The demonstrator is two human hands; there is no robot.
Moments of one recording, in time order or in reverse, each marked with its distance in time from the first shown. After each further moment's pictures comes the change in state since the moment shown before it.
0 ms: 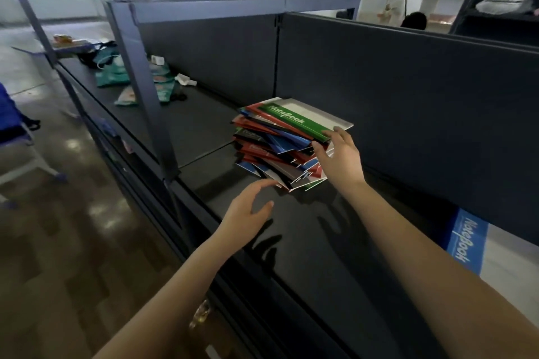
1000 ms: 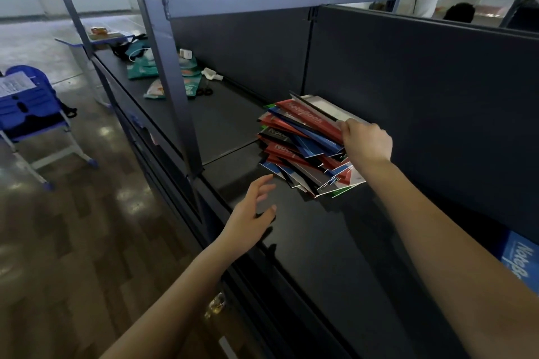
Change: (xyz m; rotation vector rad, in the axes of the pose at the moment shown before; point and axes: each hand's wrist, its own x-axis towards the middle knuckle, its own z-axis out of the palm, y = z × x) left_hand -0.004 -0.027 -0.023 -0.122 0.047 -0.124; right_hand 0.052 -0.024 0.008 -0.651 -0.030 -0.168
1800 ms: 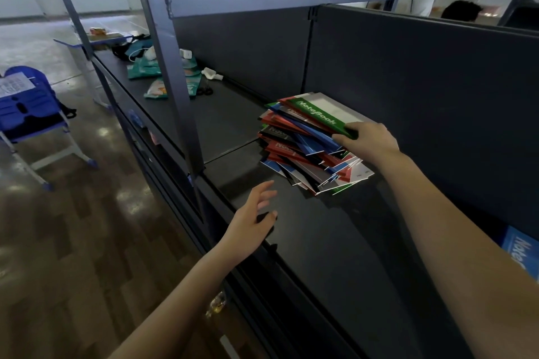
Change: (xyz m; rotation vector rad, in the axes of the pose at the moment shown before) left_hand -0.013 -0.004 0.002 0.000 -0.032 -0.019; right_hand 0.002 0.019 -0.005 0.289 -0.231 0.004
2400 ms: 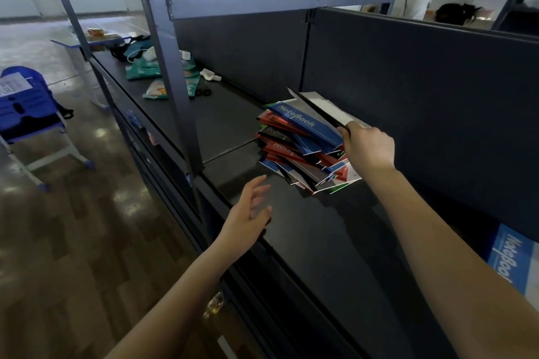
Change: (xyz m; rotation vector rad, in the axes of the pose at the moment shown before) left_hand -0.004 0.005 -0.004 -0.054 0.074 0.035; right_hand -0.025 -0.010 0.009 -0.265 0.345 -0.087
